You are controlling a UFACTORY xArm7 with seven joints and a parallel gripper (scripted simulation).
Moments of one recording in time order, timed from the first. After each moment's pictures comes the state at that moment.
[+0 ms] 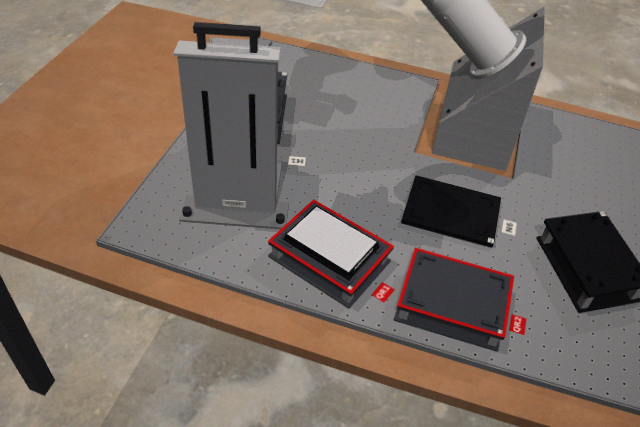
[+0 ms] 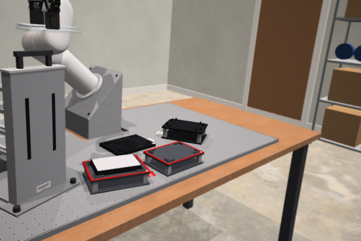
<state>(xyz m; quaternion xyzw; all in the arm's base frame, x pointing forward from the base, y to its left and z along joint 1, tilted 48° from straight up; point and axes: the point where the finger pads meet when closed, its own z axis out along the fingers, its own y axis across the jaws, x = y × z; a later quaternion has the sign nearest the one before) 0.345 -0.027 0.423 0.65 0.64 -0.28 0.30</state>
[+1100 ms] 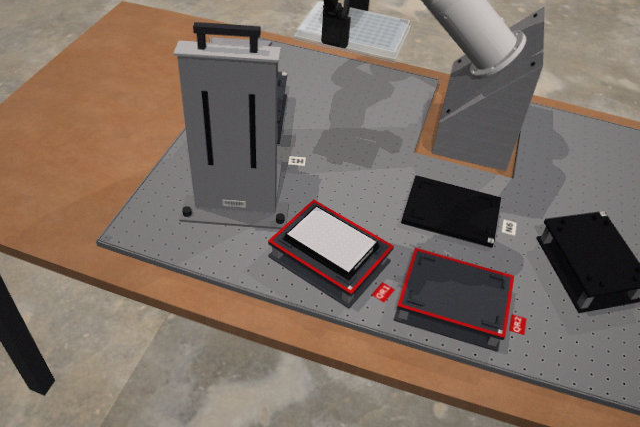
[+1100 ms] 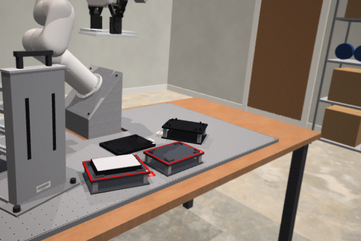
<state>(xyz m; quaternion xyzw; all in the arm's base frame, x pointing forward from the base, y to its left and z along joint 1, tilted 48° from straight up) 0.430 0.052 0.336 0.65 0.64 -0.28 0.30</state>
